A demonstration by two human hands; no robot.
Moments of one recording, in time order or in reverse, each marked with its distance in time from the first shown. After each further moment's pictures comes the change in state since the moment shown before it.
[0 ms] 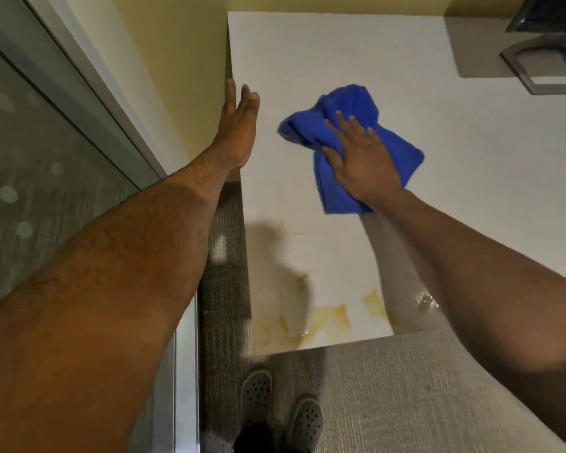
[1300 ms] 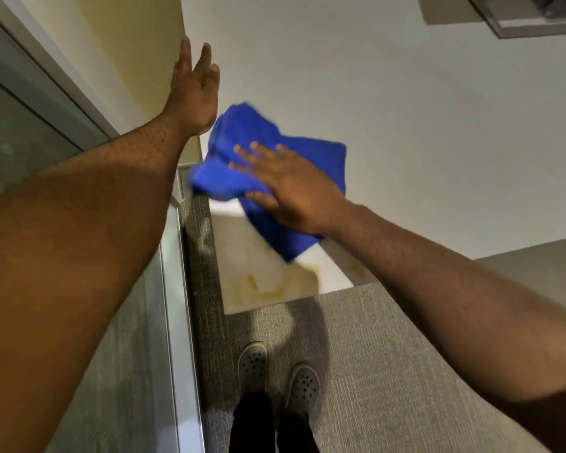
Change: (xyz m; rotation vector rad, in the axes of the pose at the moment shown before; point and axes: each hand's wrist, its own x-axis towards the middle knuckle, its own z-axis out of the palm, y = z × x) left_hand -0.010 0.001 -0.005 0.623 0.048 0.216; right_hand -0.079 -0.068 0.002 0.128 -0.141 -0.380
